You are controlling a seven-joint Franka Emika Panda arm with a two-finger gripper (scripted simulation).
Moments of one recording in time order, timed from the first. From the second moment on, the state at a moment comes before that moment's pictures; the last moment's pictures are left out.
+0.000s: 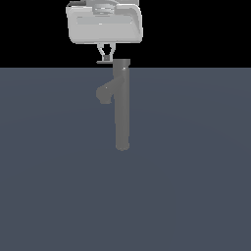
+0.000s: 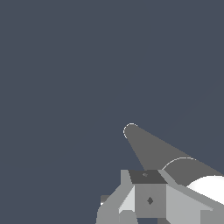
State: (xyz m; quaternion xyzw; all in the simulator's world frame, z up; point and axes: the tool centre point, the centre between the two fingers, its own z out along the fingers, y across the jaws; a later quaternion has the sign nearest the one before) arm 0.021 0.054 0.312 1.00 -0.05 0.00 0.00
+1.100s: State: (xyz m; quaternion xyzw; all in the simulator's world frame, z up) arm 0.033 0.060 0.301 1.00 -0.06 0.00 0.00
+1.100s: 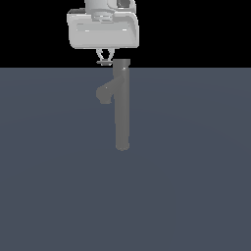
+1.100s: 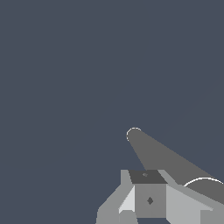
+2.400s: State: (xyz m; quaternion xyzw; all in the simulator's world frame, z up) arm -0.024 0.050 0.301 1.00 -0.06 0.01 0.00
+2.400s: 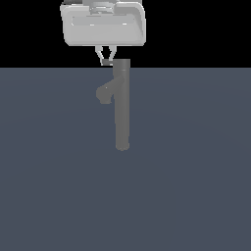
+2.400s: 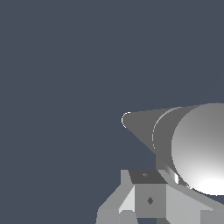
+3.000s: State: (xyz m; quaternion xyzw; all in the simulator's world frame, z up) arm -0.048 0.037 0.300 1.00 -0.05 0.01 0.00
